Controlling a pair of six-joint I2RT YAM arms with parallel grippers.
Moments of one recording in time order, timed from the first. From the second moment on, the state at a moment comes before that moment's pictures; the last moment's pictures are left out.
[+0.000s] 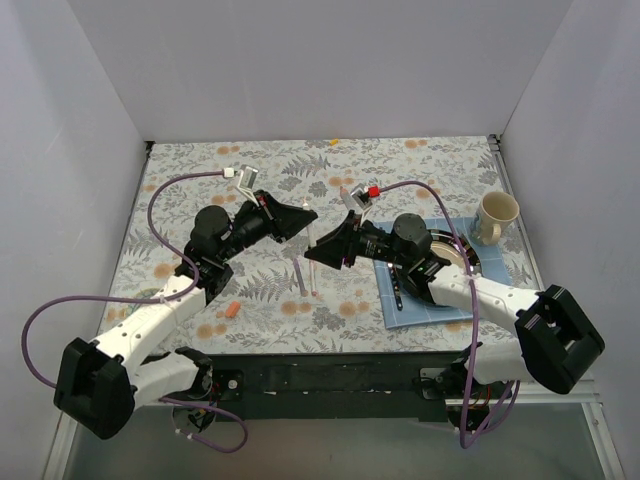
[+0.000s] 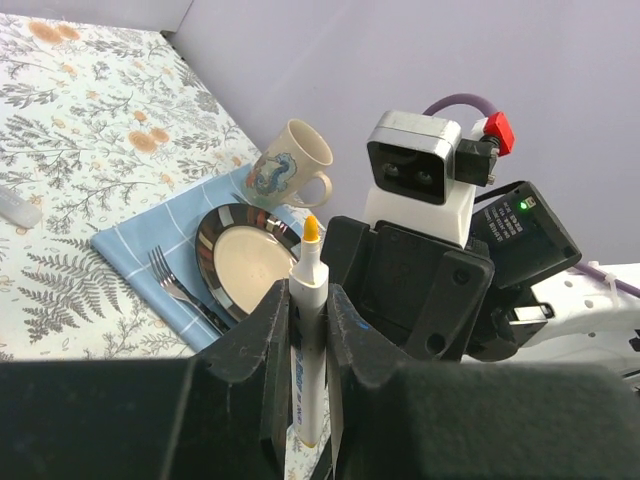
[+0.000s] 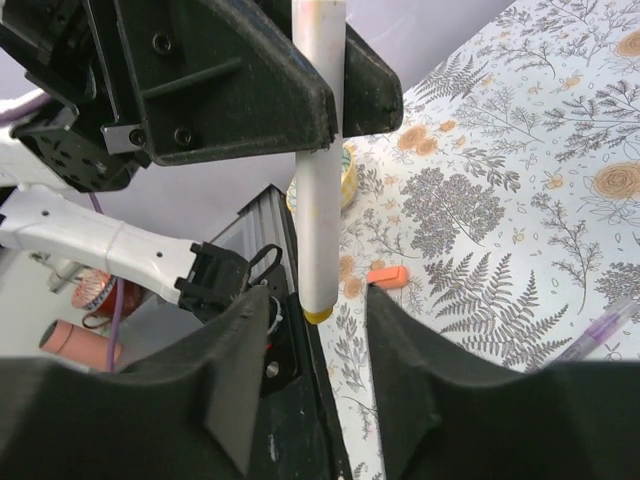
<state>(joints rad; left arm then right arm) -0.51 1.08 0.72 0.47 0.46 -0.76 0.75 1.32 0.69 0.70 -0.61 0.71</state>
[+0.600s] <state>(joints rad) -0.51 1.12 0.71 0.55 0.45 -0.83 0.75 1.31 0.66 0.78 -0.51 0.73</state>
